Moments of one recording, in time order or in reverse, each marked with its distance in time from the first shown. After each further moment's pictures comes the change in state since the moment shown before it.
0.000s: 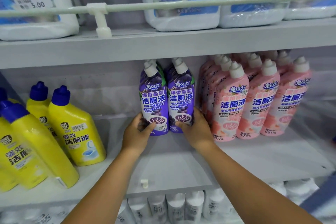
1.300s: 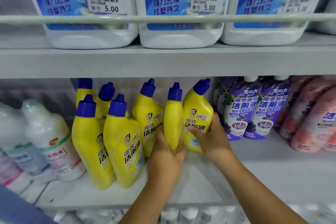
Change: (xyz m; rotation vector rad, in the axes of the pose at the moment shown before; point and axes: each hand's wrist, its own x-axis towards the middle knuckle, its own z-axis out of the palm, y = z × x) left_hand -0.036 -0.028 -0.172 0.207 0.179 0.099; right_hand -0.070 -0.132 0.179 0.203 -0.032 0.014
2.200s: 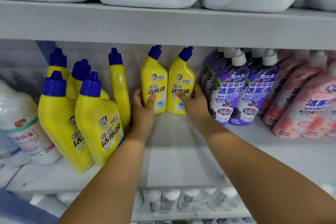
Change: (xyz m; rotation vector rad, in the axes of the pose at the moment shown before) left_hand 0.104 -0.037 0.049 -0.522 0.100 -0.162; right_hand 0.082 0.023 0.013 0.173 0.032 -0.019
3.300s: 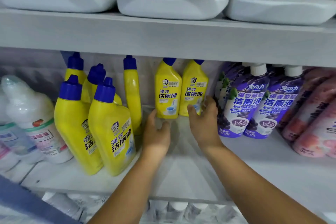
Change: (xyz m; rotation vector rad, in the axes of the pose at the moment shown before) left_hand -0.061 0.018 -0.016 0.208 -0.039 -0.113; right_hand -0.045 -0.006 0.014 -0.237 0.136 -0.121
